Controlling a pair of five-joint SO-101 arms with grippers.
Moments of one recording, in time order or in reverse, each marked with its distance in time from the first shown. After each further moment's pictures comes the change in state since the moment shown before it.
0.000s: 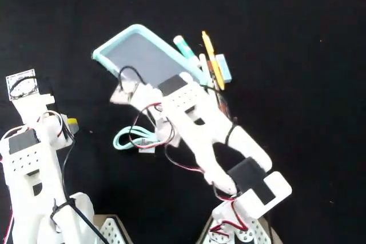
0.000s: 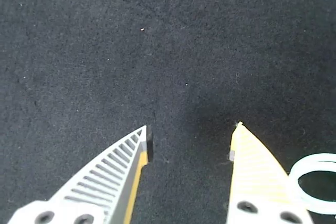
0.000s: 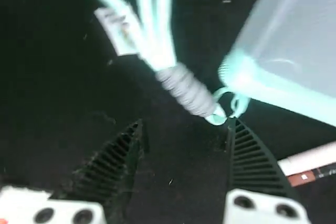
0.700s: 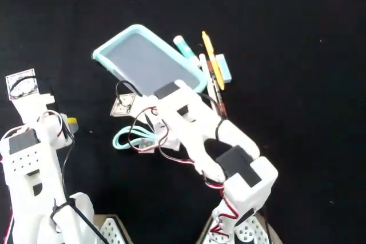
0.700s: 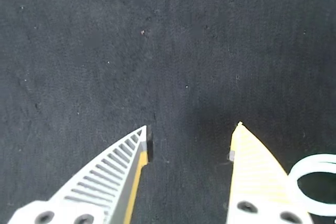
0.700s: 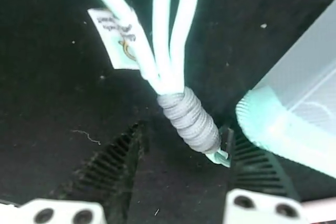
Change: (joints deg) left arm 0.0 0.0 1.0 -1.4 0.0; right arm -0.3 9.1 1.9 -8.9 5.0
